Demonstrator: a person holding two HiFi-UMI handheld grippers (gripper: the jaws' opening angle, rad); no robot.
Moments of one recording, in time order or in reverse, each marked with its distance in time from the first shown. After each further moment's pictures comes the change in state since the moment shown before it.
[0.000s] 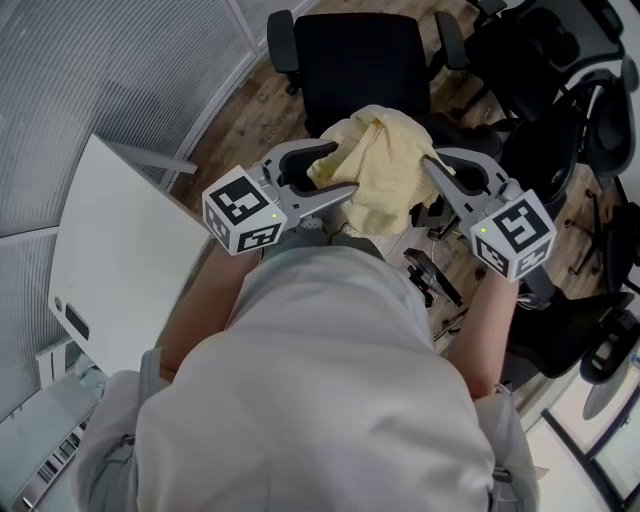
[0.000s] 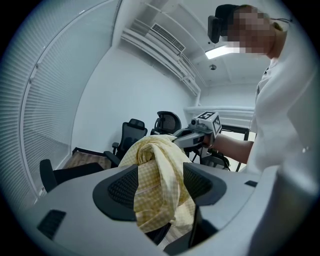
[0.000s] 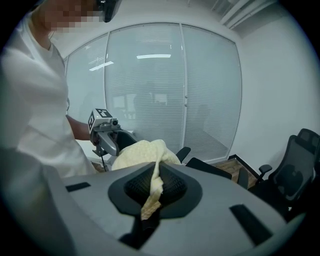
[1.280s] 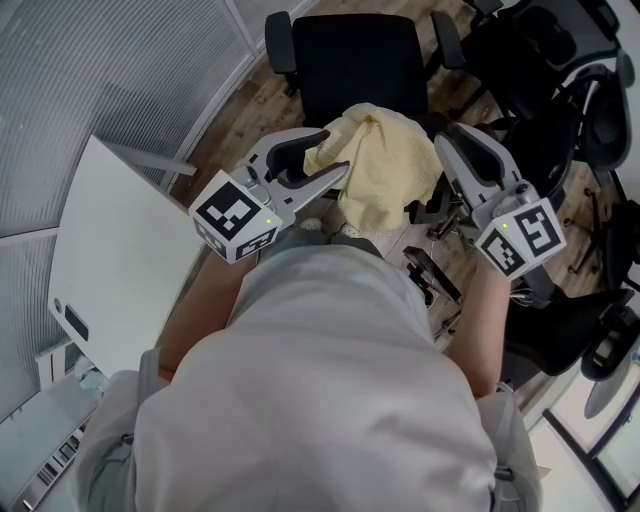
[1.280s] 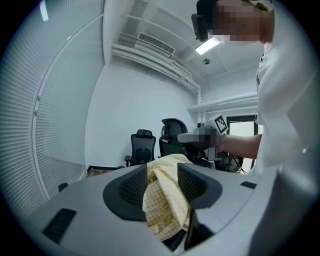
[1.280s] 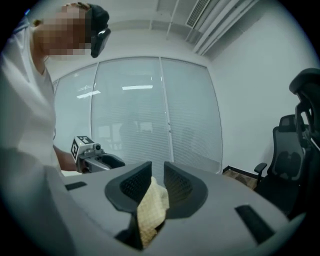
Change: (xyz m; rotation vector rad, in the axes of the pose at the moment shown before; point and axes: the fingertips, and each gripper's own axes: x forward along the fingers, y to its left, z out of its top) left arm -0.016 0.006 0.035 0.154 -0.060 0.143; right arm -0.029 -0.027 0.044 0.167 -0.337 -0.159
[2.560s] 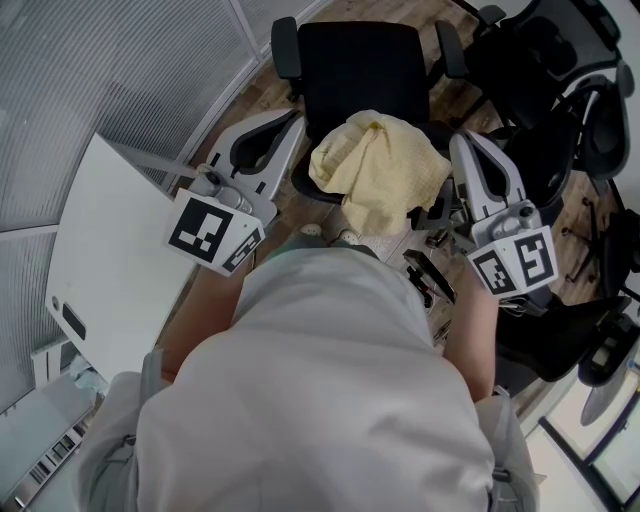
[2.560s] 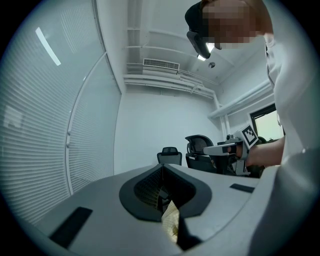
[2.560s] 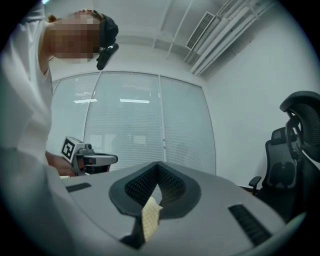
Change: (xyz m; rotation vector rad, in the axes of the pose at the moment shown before) left arm -0.051 0.041 0.066 0.093 -0.189 0.330; right arm -0.012 0.011 0.037 -0.038 -0.191 -0.101
